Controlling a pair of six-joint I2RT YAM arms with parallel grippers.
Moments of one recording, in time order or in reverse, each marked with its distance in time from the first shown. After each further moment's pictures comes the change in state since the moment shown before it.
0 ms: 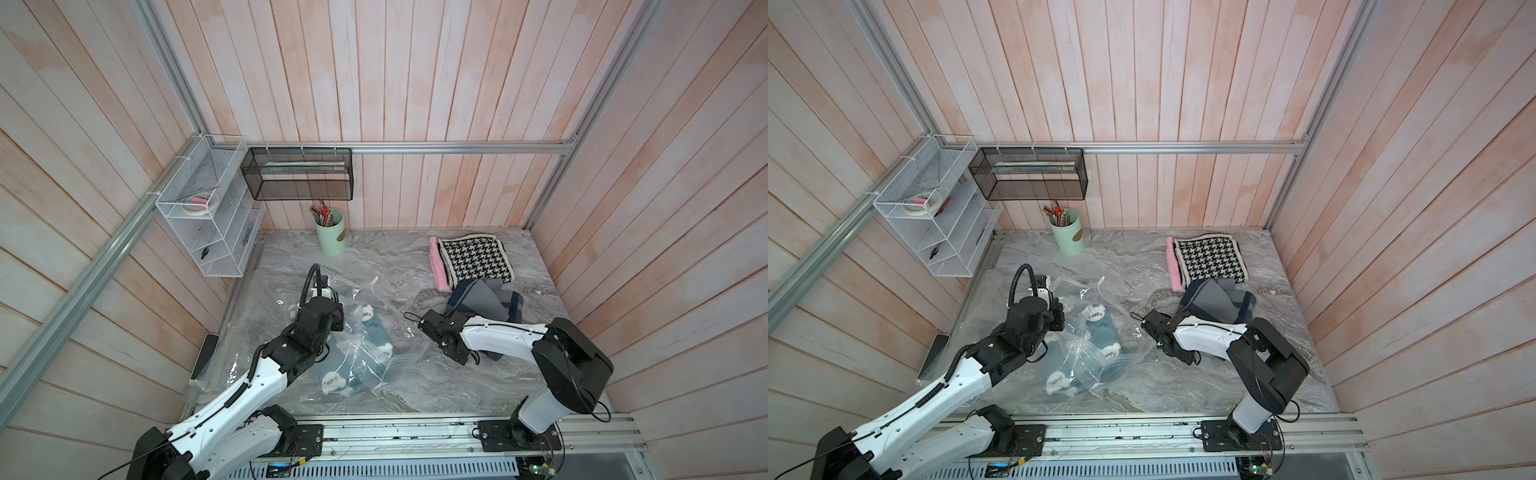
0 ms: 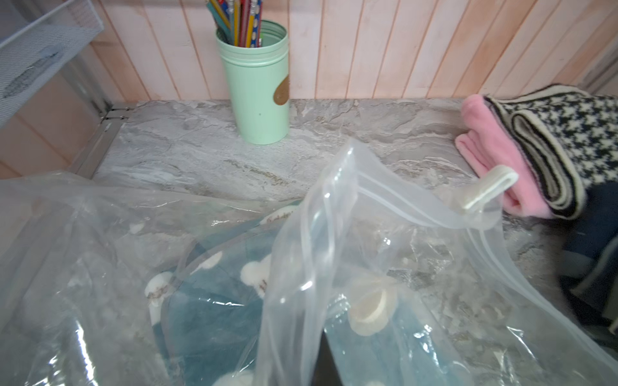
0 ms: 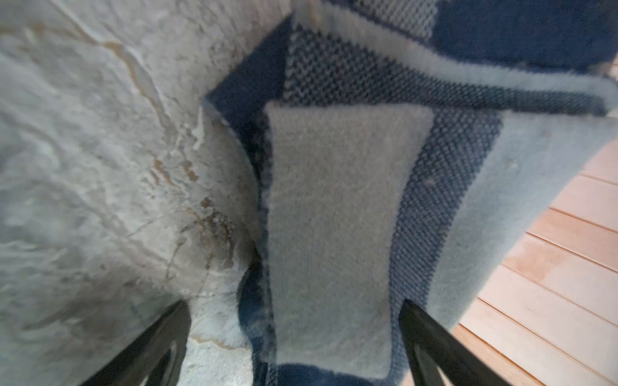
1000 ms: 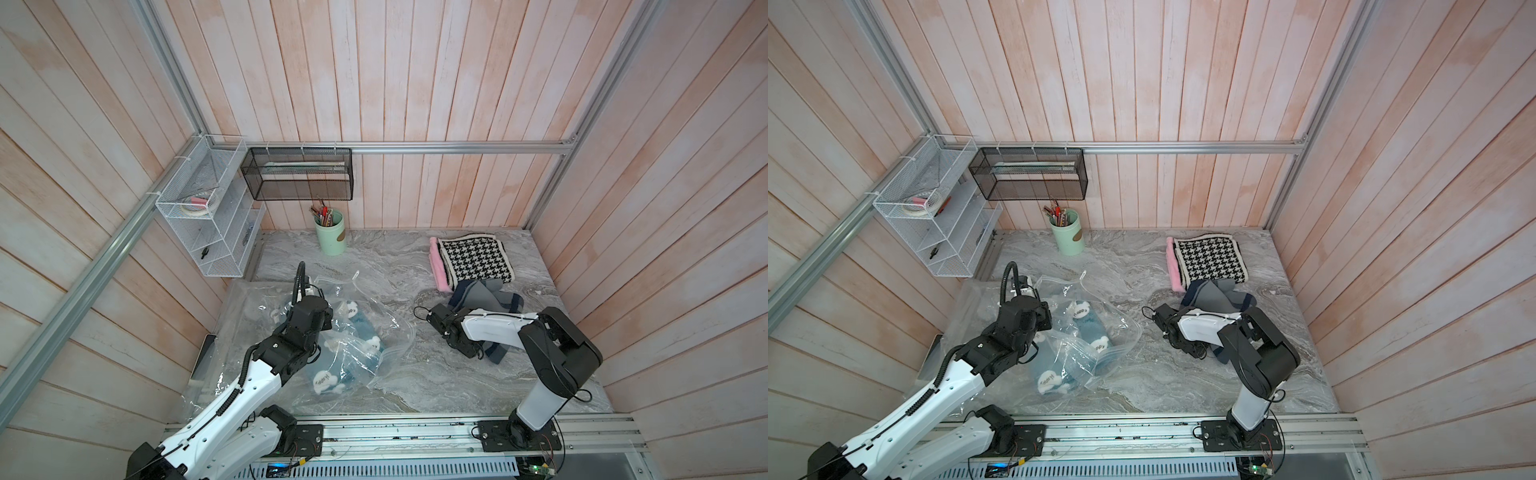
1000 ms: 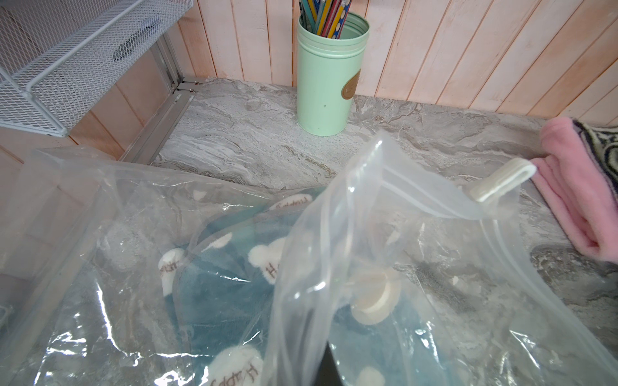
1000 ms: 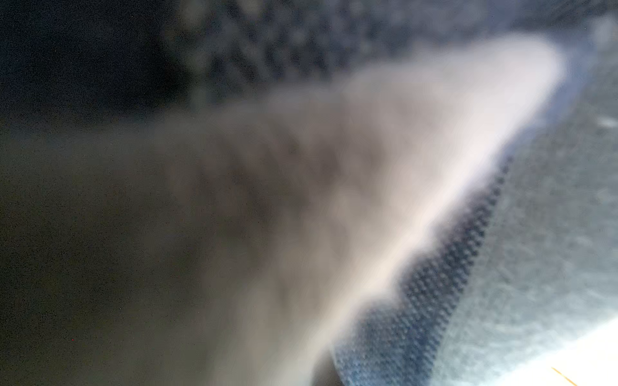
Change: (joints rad) left arm 0.053 -0.047 0.015 -0.116 -0.075 -0.085; right arm -0.145 0.081 0.040 0.005 -0.049 -0.030
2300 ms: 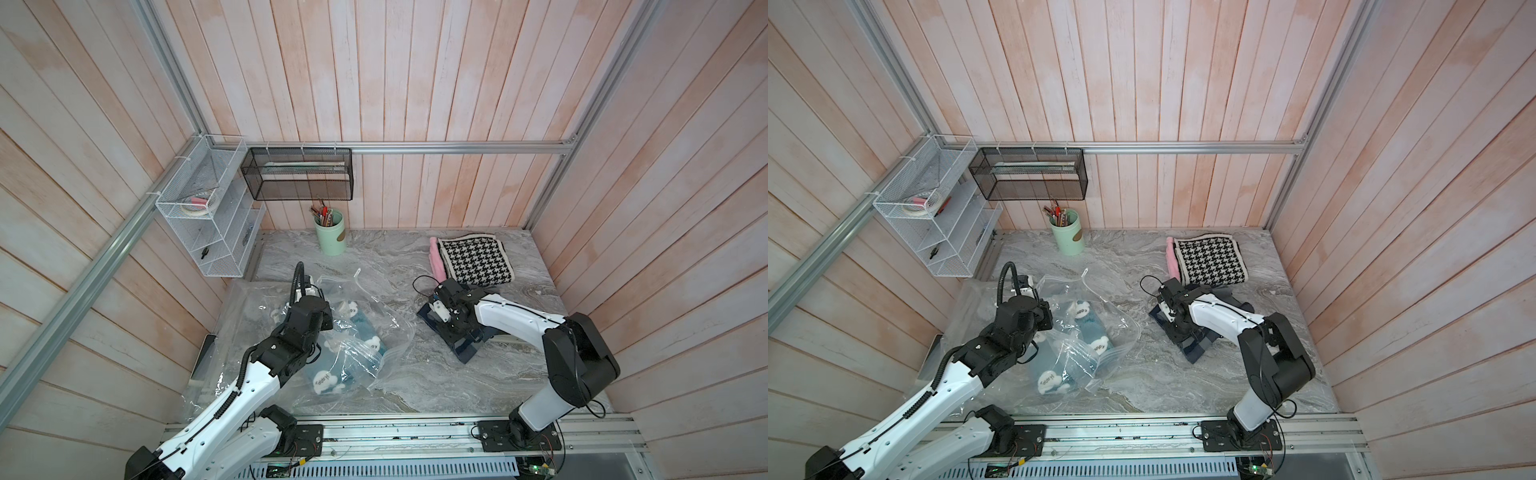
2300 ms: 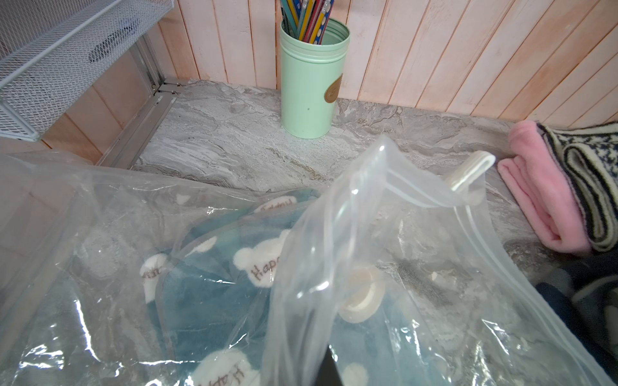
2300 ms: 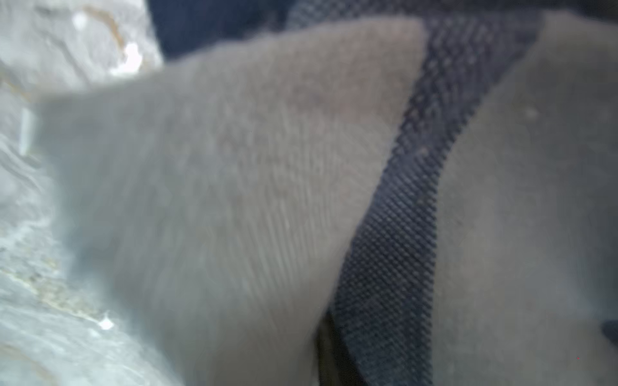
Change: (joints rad) left arm 0.002 -0.017 0.000 0.014 0.051 0.008; right arm -0.082 -0.064 0.127 0.012 -0.628 0.112
